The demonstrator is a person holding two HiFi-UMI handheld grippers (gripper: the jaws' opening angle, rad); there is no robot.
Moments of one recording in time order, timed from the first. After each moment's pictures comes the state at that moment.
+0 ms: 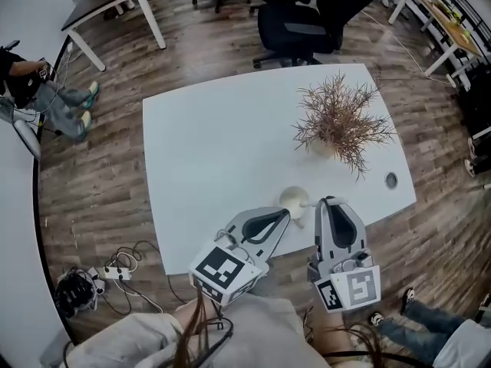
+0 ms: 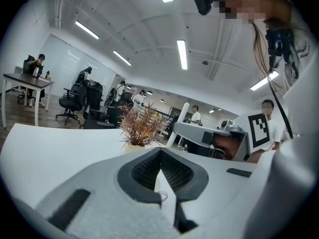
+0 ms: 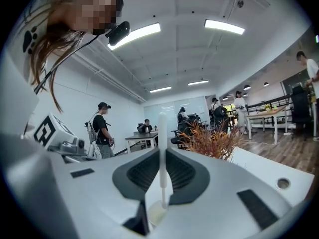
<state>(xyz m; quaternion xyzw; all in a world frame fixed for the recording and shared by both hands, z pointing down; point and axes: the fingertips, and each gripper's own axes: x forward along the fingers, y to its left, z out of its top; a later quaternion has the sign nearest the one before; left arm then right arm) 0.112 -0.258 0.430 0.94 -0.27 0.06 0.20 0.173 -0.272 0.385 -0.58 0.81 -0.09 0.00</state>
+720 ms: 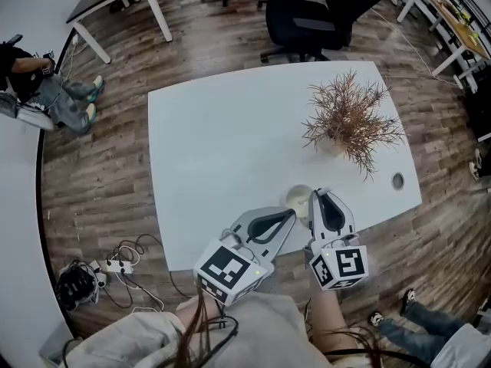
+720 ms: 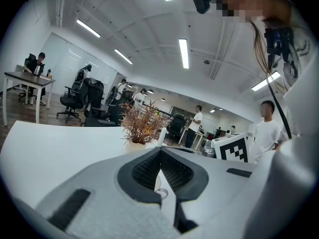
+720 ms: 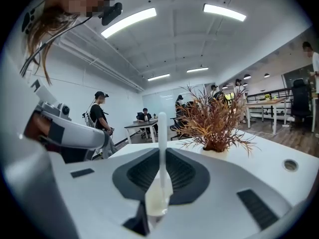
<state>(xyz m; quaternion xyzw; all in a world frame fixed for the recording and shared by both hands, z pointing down) 0.111 -0.256 0.436 0.93 -0.27 0.06 0.23 0.168 -0.294 0.468 -0.57 0.81 -0.14 -0.05</state>
